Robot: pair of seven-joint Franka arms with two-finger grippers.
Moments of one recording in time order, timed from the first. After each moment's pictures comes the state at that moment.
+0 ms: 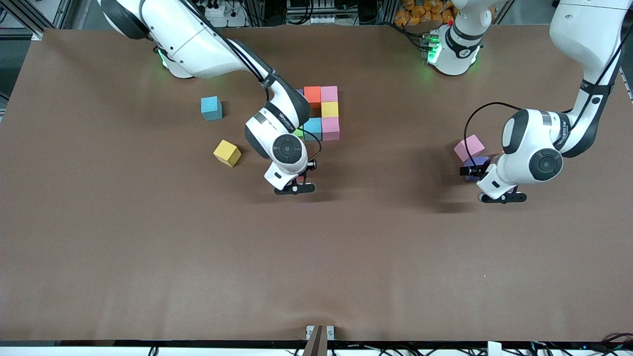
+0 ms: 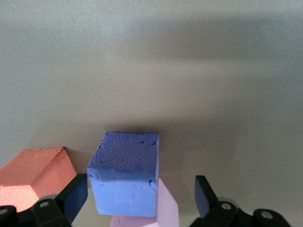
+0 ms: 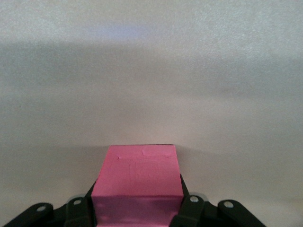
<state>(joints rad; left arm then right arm) 0.29 0.38 -0.33 -2.10 0.19 2.14 -0.16 0.53 0.76 0.23 -1.54 -0.04 2.10 0.65</state>
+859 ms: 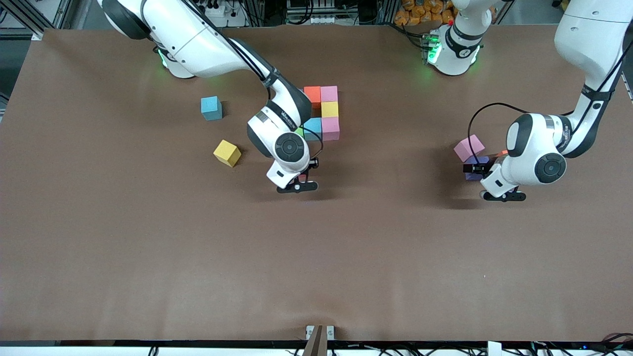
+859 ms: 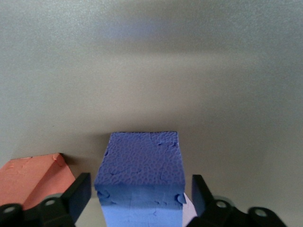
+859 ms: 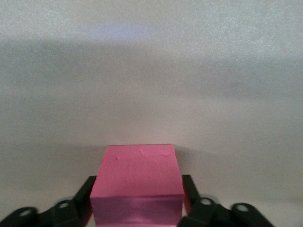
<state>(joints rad) 0.33 0.43 -0.33 -2.12 0.19 2.17 -0.10 0.53 0.77 0.23 -1.54 -0.04 2.10 0.65</state>
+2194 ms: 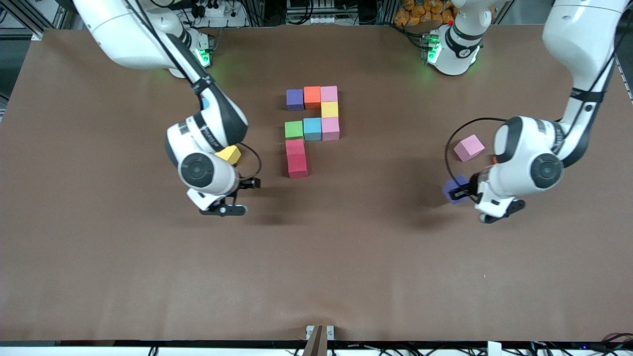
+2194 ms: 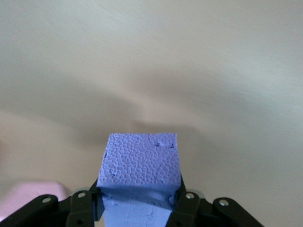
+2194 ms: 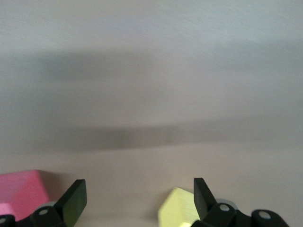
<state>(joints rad) 0.16 0.44 -0.39 -1.91 0.03 2.17 -0.72 0.21 0.51 0.22 -1.74 -0.05 2.01 0.47</state>
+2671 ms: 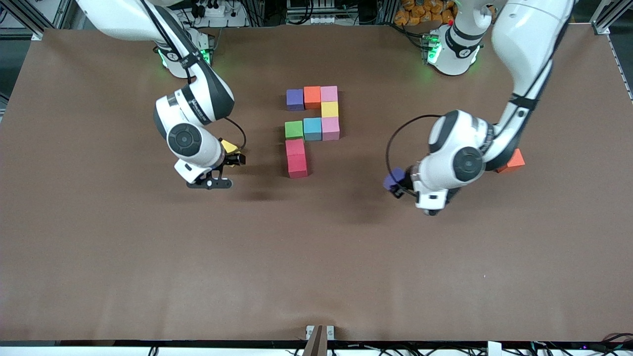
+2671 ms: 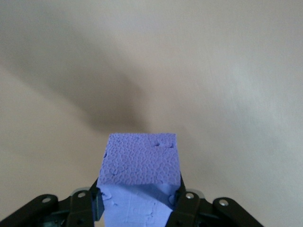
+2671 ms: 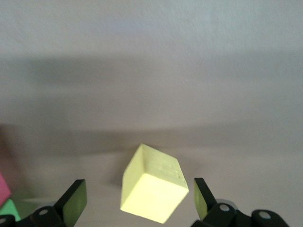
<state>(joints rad) -0.10 0.52 -0.39 -1.82 -0.09 2.18 -1.21 0.20 0.31 0.23 -2.08 -0.04 2.11 0.47</state>
